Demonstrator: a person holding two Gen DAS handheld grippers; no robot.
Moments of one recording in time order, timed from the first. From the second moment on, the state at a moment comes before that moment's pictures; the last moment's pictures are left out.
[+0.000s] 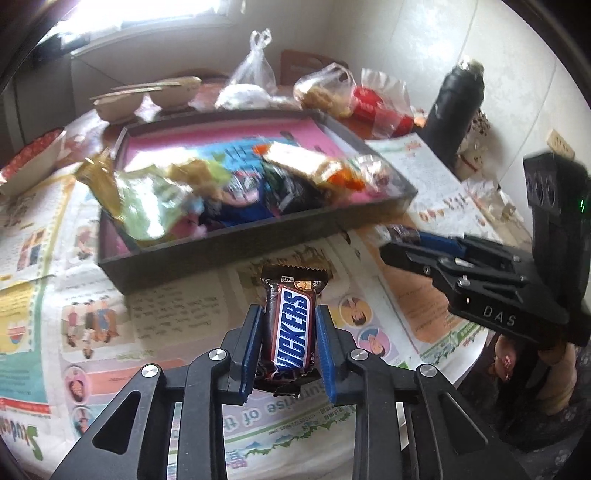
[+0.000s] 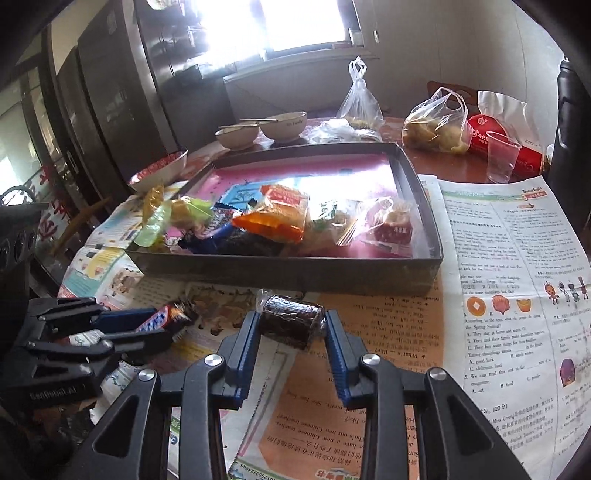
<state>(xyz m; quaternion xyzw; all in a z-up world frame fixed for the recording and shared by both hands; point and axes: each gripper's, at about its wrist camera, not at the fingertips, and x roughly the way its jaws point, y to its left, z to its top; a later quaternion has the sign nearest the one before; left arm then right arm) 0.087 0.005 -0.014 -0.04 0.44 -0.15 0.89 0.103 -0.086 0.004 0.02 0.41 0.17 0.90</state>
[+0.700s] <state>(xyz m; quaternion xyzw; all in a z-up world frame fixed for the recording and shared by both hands) 0.103 0.021 0.036 -0.07 0.38 -0.13 0.91 0.106 -0.108 0.030 0.04 0.37 0.14 0.92</state>
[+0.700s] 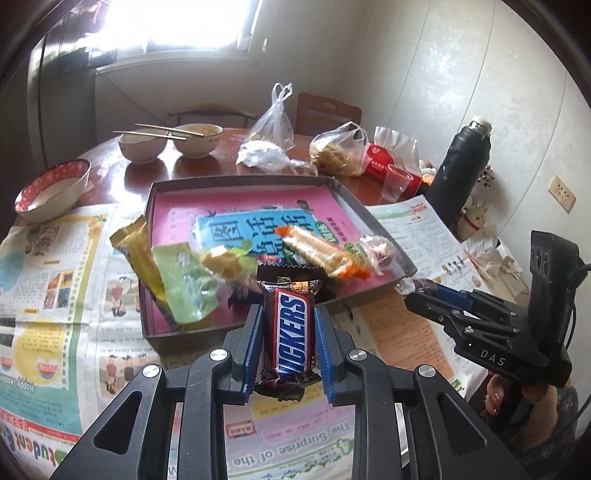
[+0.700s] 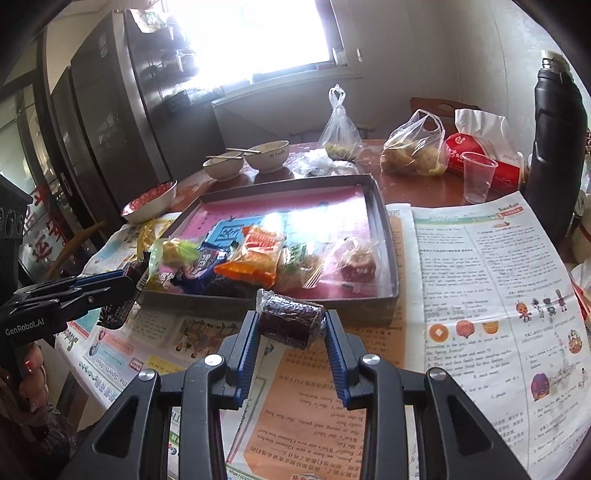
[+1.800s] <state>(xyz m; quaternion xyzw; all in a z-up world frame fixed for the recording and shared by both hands) 0.165 -0.004 0.030 -0.05 0.39 -0.11 0.91 0.139 -0.124 0.040 0.05 0.36 0.14 0.92</state>
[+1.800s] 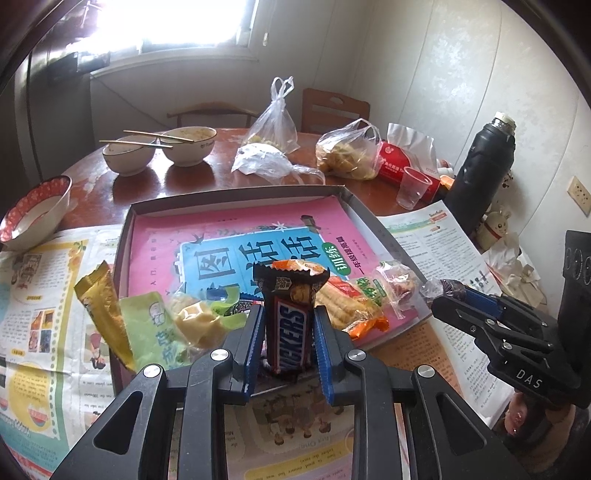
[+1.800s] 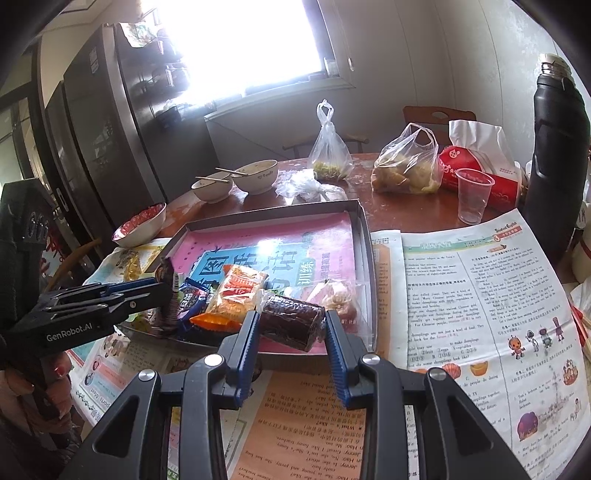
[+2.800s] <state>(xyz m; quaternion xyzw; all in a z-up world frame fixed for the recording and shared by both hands) 0.182 0.000 0.013 -0.06 0.40 -0.10 0.91 0.155 -0.118 0.019 0.04 0.39 0.15 0.91</state>
